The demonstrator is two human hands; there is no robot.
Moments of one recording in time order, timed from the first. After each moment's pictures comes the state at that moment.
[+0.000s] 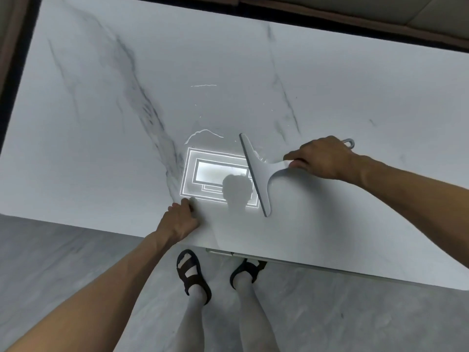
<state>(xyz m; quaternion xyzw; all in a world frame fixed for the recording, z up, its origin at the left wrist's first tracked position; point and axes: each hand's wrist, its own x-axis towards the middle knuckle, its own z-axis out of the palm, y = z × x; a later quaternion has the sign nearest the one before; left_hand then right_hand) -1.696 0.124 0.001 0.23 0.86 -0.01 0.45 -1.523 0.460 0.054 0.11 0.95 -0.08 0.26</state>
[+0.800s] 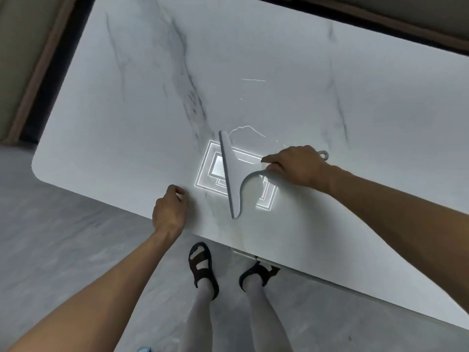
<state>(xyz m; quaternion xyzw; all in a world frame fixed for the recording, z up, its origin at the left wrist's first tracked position) -1.744 0.069 0.000 0.02 0.94 0.14 0.30 -1.632 0.373 0.010 0.05 0.96 -0.15 0.22</state>
